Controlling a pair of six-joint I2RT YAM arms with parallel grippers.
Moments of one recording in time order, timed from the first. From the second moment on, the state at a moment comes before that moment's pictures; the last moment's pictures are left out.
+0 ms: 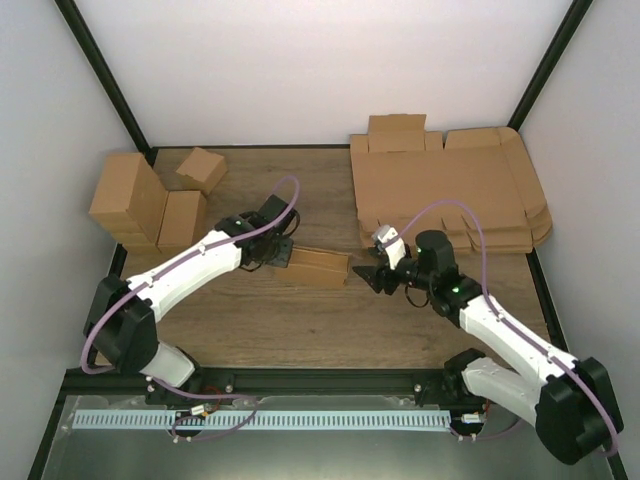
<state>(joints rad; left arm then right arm) -0.68 1.51 1.17 -0.81 -0.20 -0.36 0.46 0.94 0.51 -0.06 -0.49 -0.11</state>
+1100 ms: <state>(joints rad) -0.67 1.44 1.04 -0.76 -0.12 -0.37 0.60 1.19 0.54 0.03 -0.20 -0.32</state>
